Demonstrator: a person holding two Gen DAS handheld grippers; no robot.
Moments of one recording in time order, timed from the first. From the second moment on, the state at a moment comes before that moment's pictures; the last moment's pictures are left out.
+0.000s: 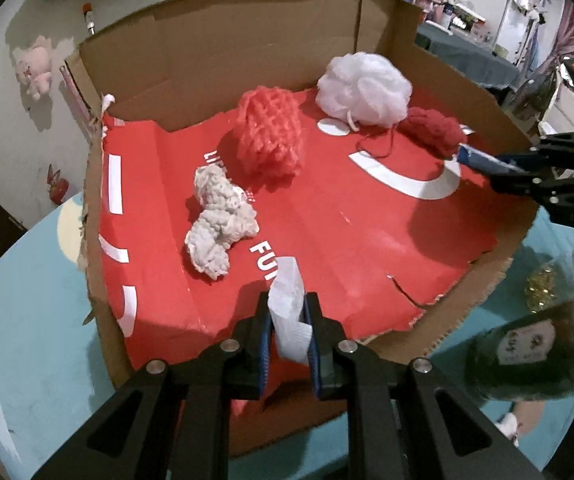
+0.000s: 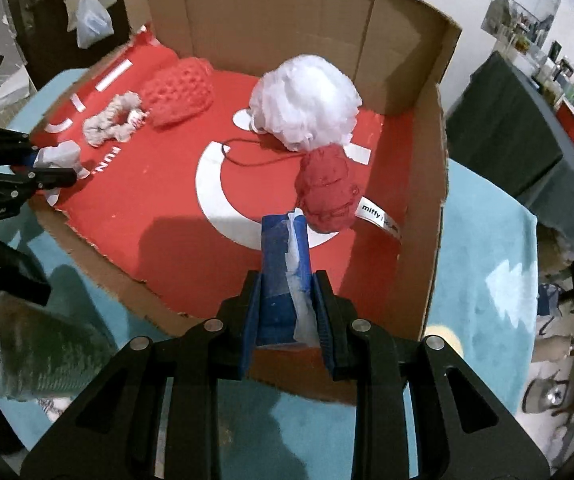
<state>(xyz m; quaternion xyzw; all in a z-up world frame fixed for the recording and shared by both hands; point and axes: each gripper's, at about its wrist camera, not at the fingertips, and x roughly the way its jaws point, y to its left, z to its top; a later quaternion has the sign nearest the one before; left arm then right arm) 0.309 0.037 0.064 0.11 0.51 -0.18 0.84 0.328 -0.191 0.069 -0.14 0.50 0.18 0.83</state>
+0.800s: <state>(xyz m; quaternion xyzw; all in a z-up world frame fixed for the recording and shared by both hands) 0.317 0.034 0.055 0.13 0.51 -0.15 0.84 0.344 -0.168 0.046 -0.21 0.53 0.14 0.81</state>
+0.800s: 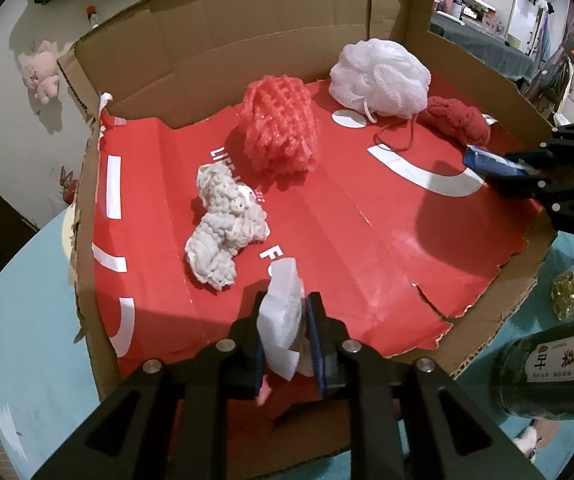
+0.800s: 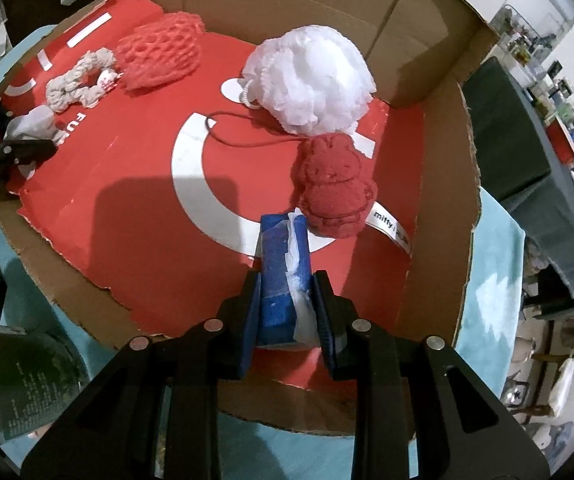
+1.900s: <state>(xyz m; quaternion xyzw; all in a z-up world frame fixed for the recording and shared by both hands) 0.260 0.041 0.120 0.10 0.42 -0.14 0.89 0.309 -0.175 0.101 -0.17 0.48 0.12 0.85</state>
